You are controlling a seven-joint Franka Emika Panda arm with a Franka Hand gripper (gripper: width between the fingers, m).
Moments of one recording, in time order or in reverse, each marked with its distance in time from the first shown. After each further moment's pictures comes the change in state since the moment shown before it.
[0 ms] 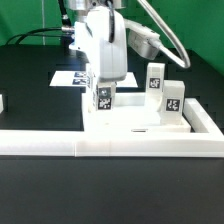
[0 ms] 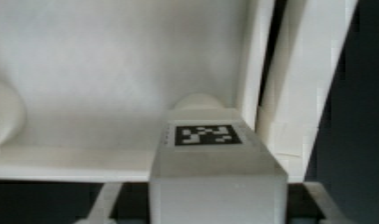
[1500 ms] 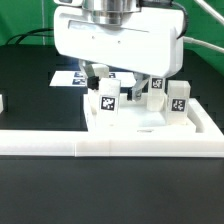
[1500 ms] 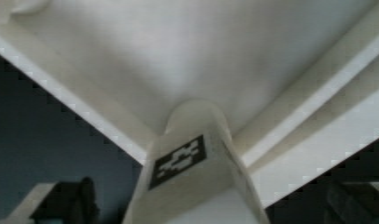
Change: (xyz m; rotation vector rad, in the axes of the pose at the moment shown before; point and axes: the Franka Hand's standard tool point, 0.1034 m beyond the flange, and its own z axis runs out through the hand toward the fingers) arm -0.015 0.000 0.003 -0.029 0.079 -1.043
